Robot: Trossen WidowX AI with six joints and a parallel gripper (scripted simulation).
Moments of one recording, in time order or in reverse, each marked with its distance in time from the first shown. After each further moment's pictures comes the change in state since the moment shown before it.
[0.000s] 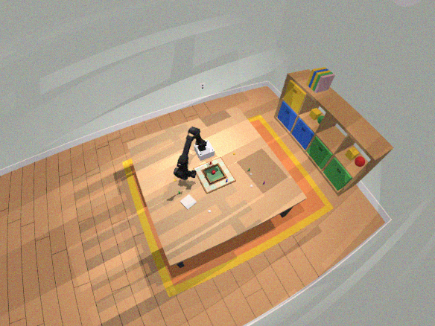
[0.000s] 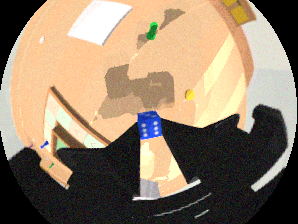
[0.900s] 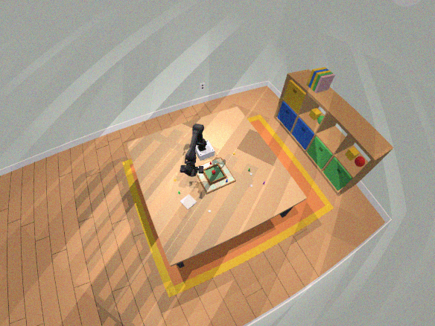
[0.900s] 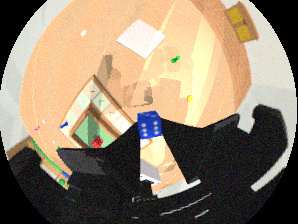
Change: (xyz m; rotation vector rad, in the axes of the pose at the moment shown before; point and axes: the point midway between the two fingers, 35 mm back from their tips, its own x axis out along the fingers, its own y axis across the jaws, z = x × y) arm -0.079 0.066 0.005 -0.129 -0.017 0.003
